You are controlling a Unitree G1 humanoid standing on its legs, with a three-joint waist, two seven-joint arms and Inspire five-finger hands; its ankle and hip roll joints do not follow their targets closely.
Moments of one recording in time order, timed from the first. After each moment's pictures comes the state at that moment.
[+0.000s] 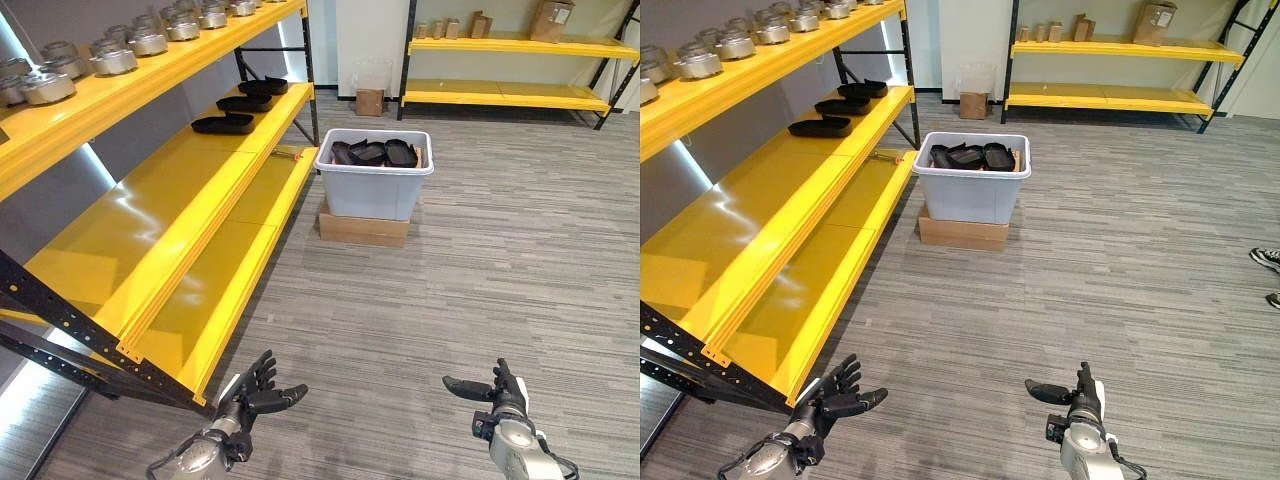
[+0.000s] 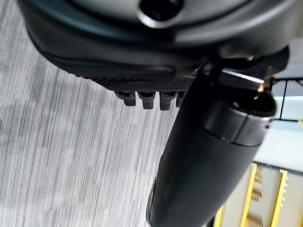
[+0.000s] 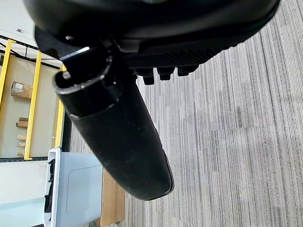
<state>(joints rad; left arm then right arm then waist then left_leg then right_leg) 0.17 0.35 -0.13 0.46 -0.49 -0.05 -0.17 0.07 -0.32 0.09 0.49 0.39 0.09 -0.38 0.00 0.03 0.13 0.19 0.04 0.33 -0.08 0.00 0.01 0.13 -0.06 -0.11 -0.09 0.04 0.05</state>
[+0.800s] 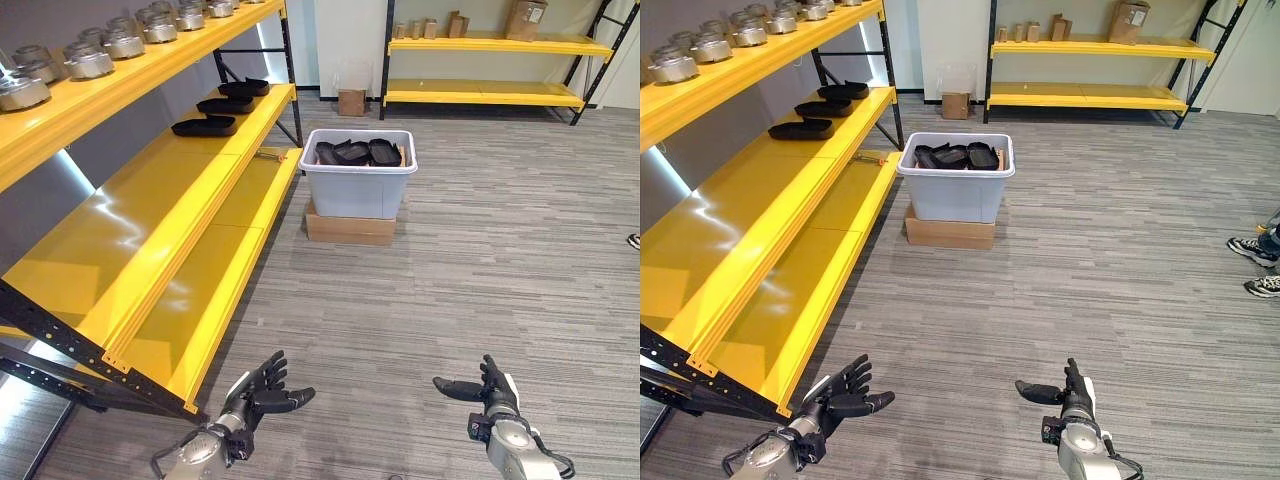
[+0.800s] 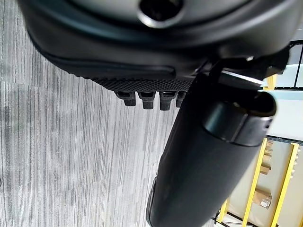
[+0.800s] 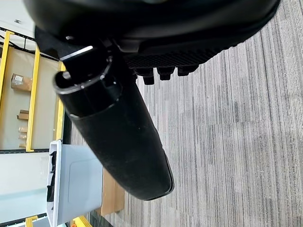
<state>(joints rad) 0.14 0.37 -0.16 0.46 -0.49 0.00 -0.23 0.07 -0.33 0.13 0.49 0.36 0.08 -0.32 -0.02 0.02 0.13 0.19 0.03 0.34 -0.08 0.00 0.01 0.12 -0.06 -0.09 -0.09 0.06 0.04</state>
